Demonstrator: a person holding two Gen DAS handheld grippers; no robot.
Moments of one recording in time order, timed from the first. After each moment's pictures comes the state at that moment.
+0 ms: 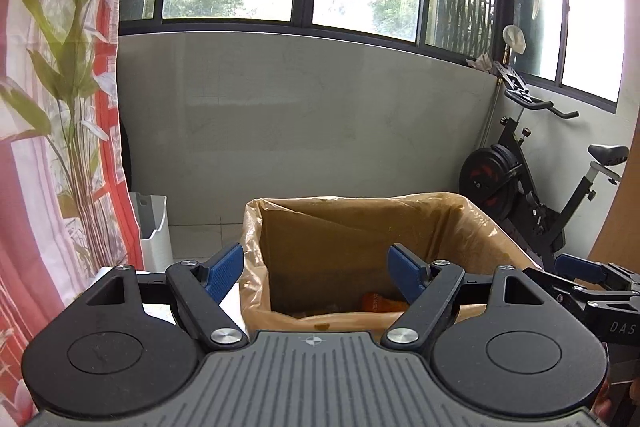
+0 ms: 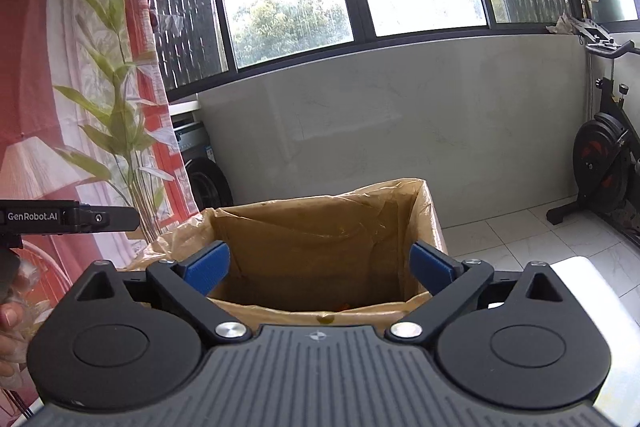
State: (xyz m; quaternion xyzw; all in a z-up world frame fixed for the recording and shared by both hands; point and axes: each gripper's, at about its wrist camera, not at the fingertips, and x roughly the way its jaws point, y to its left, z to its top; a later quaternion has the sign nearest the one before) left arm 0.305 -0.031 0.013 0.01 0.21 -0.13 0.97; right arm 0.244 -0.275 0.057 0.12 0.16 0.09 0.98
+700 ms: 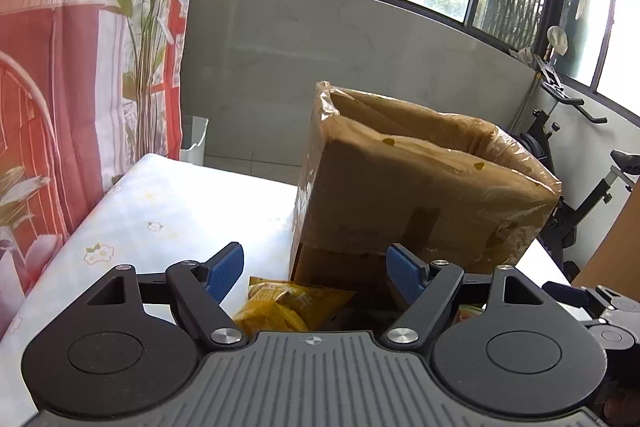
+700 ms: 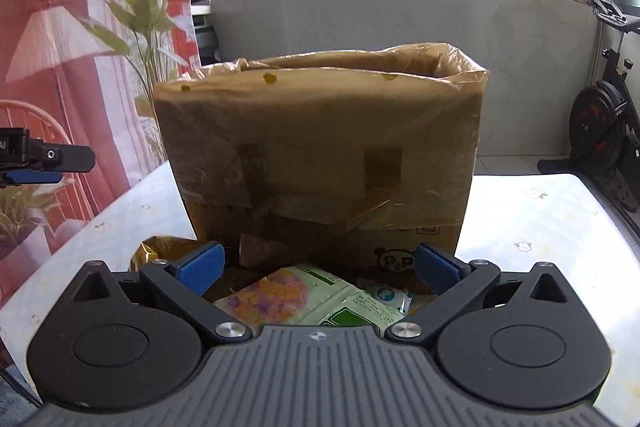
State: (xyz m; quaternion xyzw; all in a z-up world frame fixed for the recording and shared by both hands) left arm 0.227 0.026 -0.071 -0.07 0.27 -0.07 0.96; right arm 0.201 -0.212 -0.013 0.03 0.29 0.09 0.95
